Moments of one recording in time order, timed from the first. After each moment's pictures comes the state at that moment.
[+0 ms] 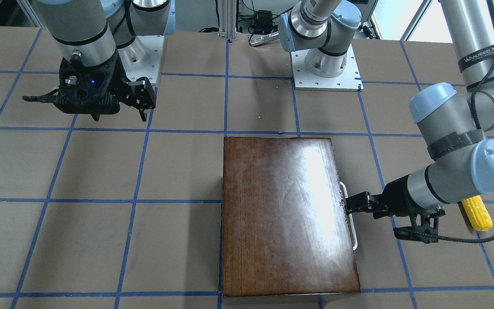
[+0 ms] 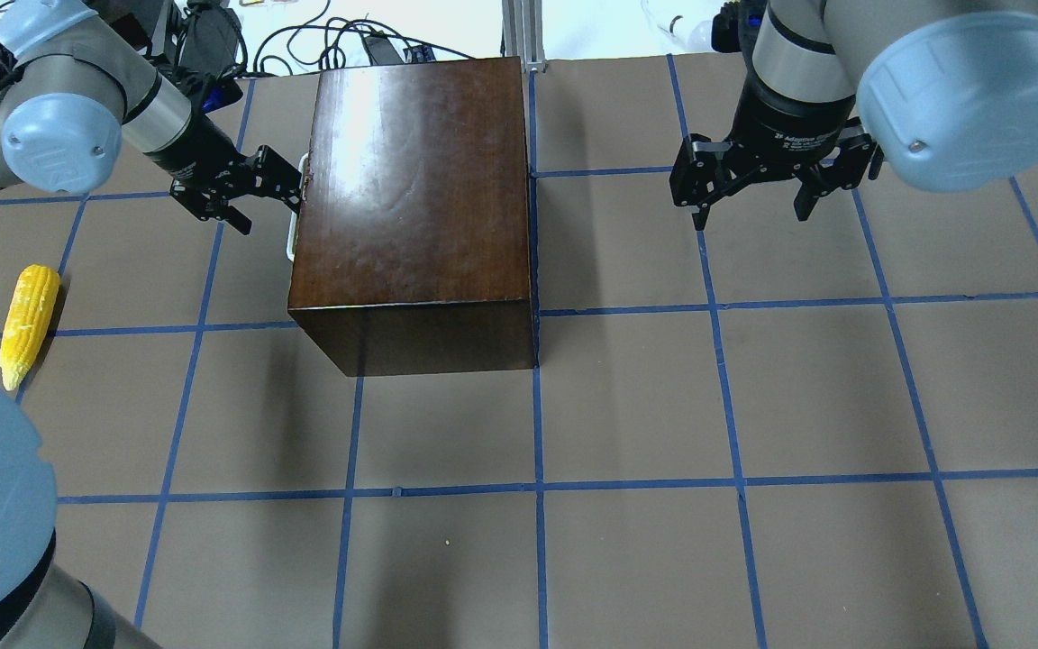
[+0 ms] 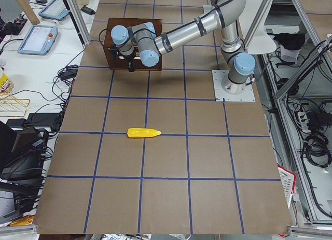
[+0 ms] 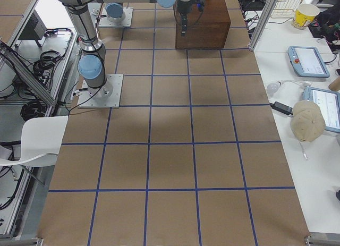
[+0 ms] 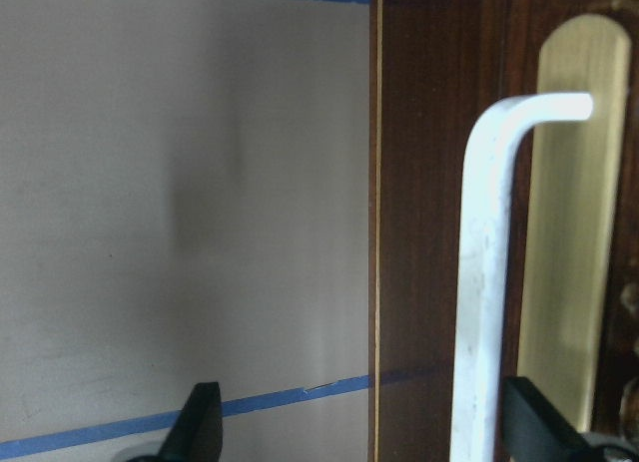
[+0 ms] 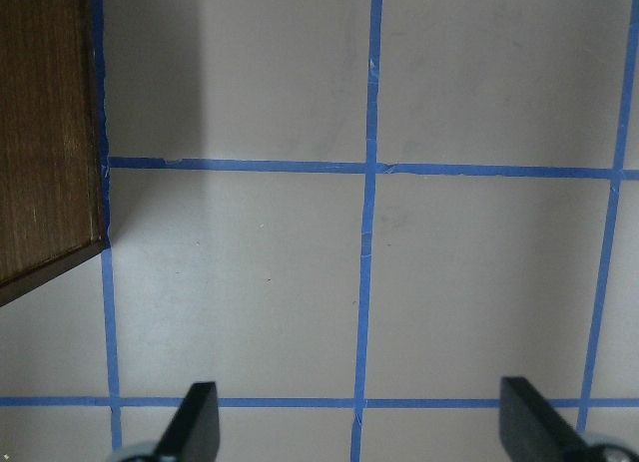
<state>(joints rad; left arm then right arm) -1.32 -2.01 -1.53 -1.32 1.28 0.28 1.66 -1.53 1.57 -1.60 -1.60 0.06</state>
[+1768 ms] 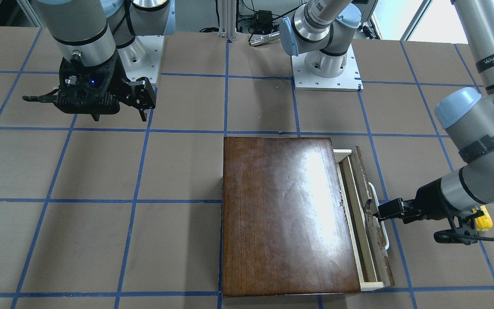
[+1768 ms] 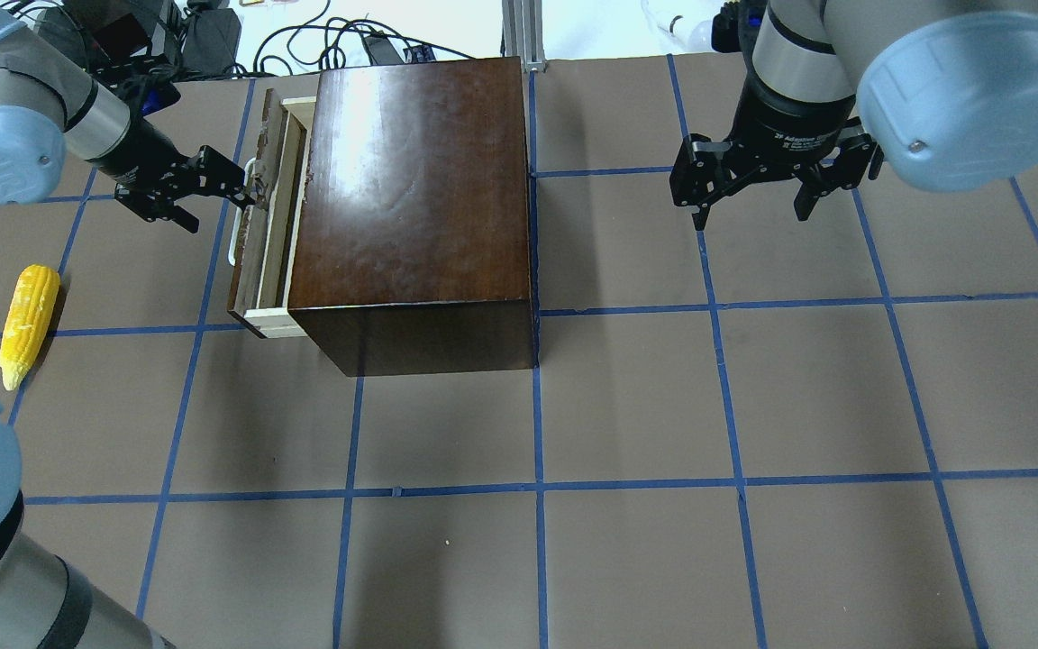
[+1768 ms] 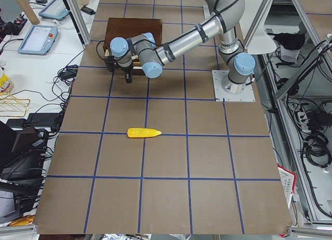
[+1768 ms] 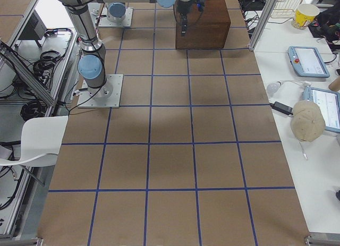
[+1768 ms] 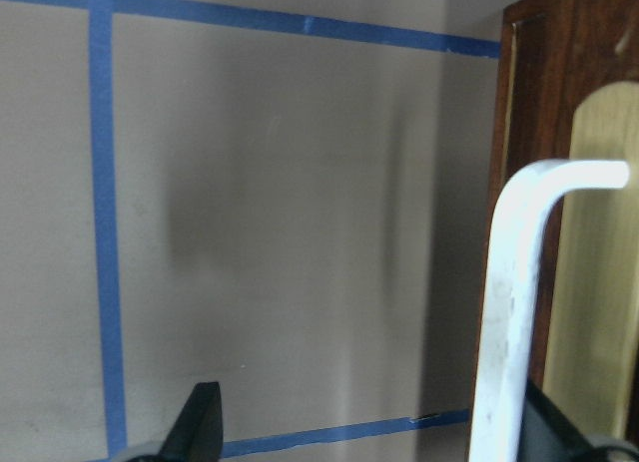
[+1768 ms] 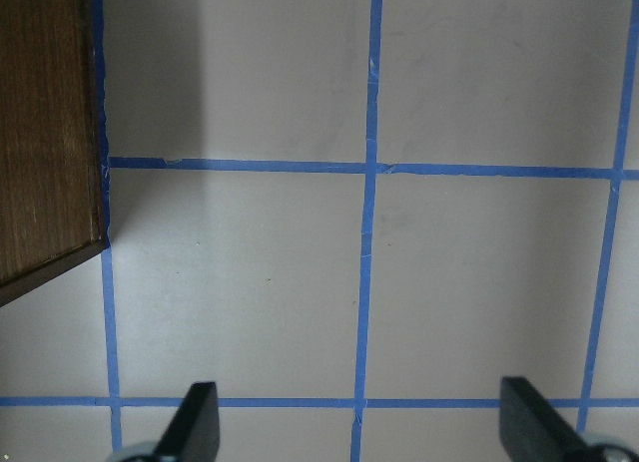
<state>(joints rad) -1.19 -2.02 -1.53 -1.27 1.29 0.32 1.66 -1.53 1.57 -1.60 -1.60 0.06</state>
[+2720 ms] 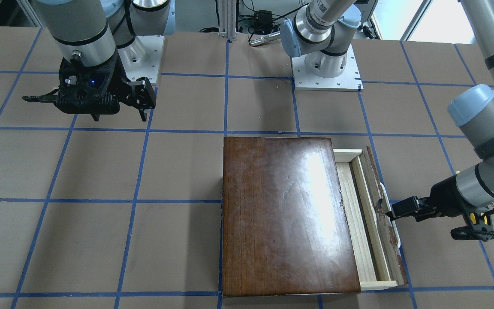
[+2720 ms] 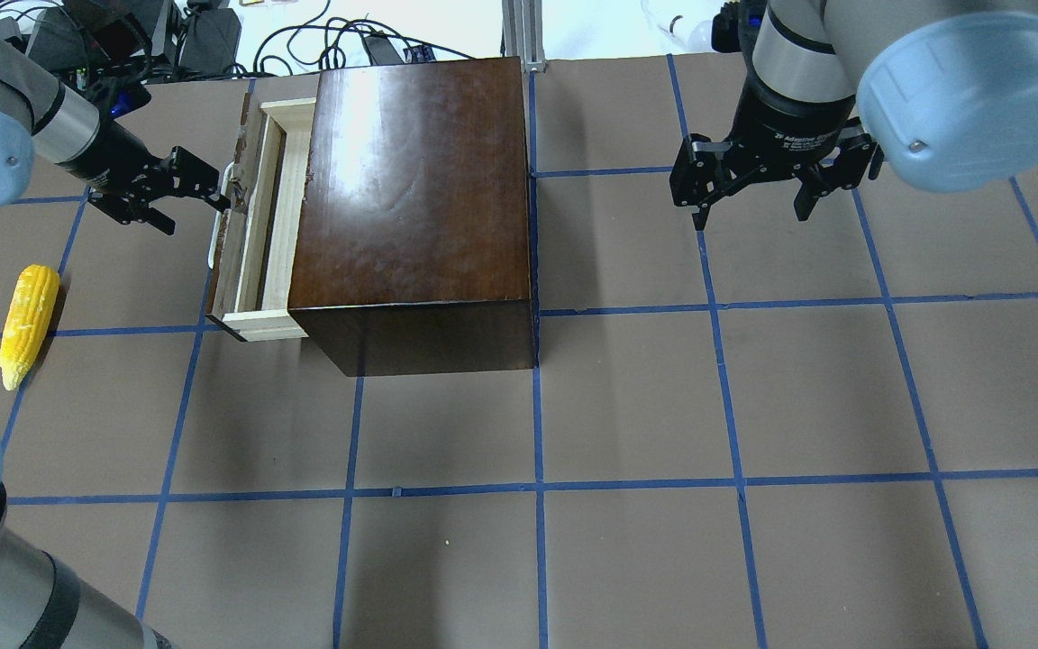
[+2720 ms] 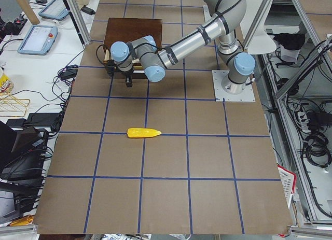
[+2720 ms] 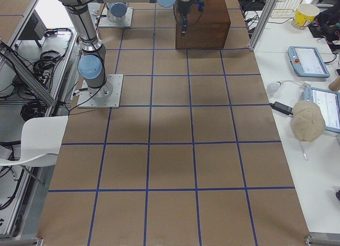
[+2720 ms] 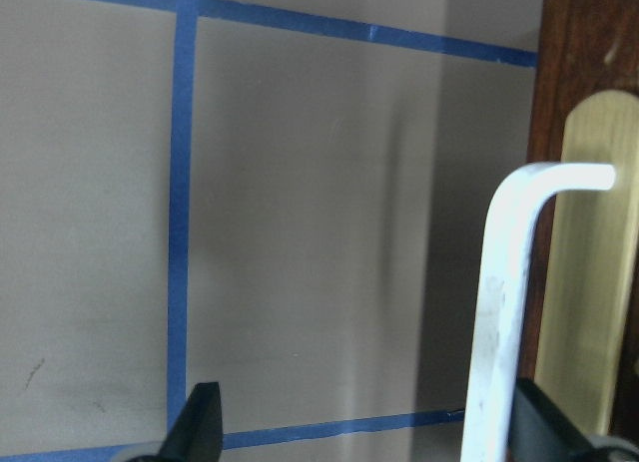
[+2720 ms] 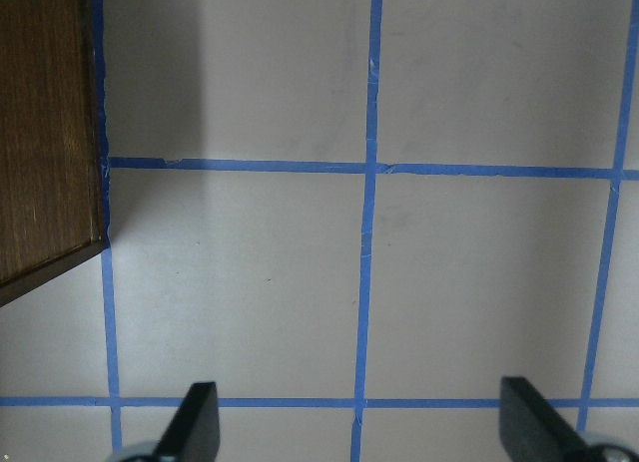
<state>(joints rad) -1.16 -2.02 -1.53 -1.27 1.29 0.34 1.66 -1.53 1.57 -1.60 -1.60 0.06</state>
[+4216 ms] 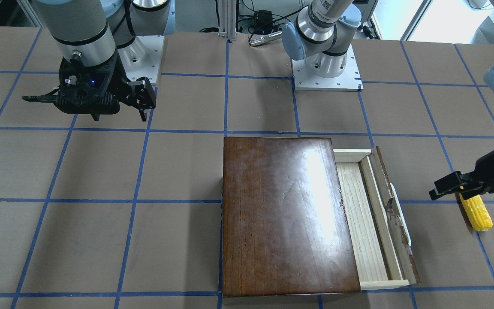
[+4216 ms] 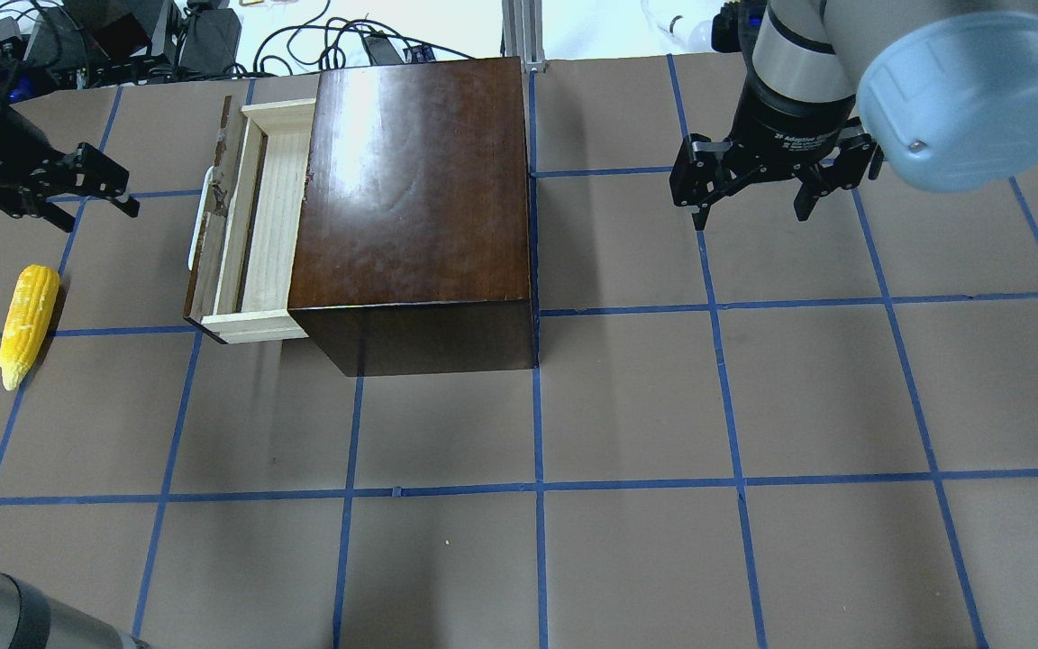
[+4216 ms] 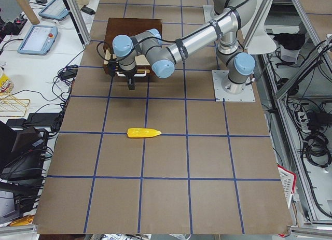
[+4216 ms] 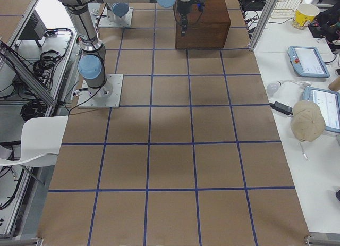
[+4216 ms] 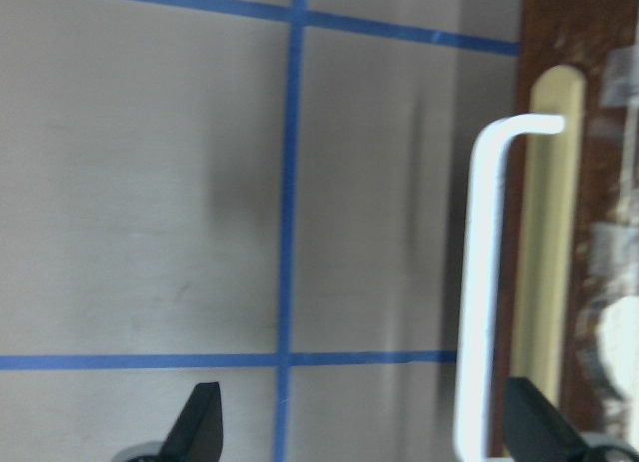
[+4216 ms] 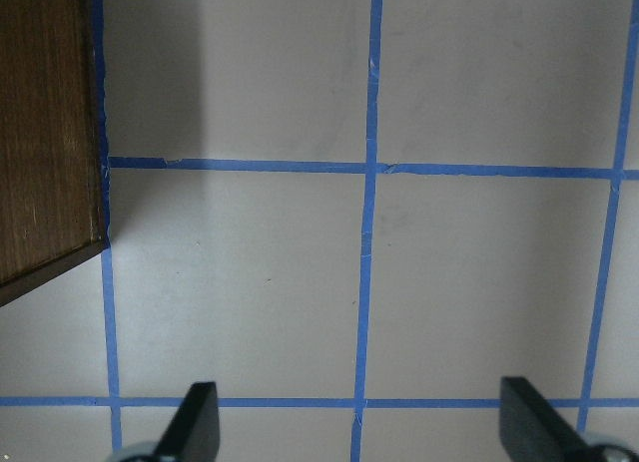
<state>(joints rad) -1.03 -1.93 -1.50 -1.32 1.50 0.49 1.66 -1.53 1.57 -1.60 -1.60 0.06</state>
